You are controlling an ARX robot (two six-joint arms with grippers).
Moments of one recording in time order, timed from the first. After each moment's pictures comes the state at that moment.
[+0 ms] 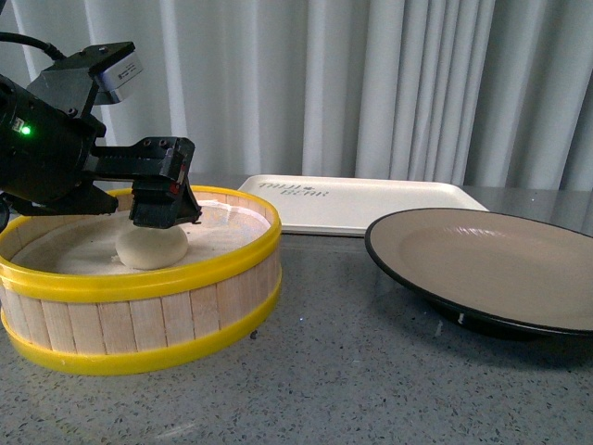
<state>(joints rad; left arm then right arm) -0.17 1.59 1.16 -0.09 0.14 0.07 0.00 0.00 0.01 0.00 0.00 -0.01</state>
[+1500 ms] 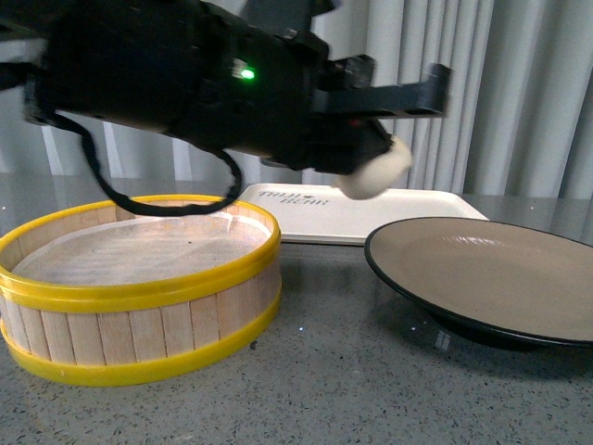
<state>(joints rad) -0.48 1.63 1.19 0.26 0.32 0.05 0.00 0.00 0.01 0.00 0.00 -0.01</state>
